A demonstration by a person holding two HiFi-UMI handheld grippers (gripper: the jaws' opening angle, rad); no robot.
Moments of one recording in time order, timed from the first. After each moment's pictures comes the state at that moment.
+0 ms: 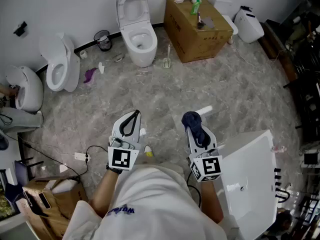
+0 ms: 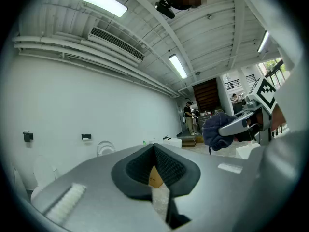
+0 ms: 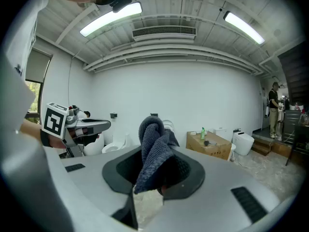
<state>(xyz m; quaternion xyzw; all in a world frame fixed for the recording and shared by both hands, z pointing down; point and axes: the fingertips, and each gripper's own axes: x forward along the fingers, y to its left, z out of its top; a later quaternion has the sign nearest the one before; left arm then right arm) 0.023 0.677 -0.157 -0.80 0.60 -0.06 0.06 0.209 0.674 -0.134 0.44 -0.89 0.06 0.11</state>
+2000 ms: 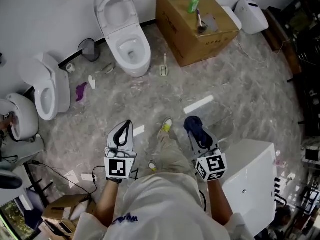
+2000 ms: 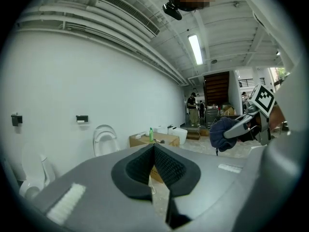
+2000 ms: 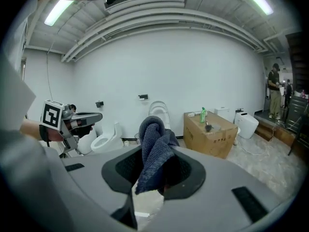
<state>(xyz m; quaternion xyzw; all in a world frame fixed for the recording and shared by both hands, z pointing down) -0.061 0.385 -0.095 -0.79 0.60 -0.08 -0.03 0.167 0.381 -0.058 0.44 -0.87 0.15 0.20</state>
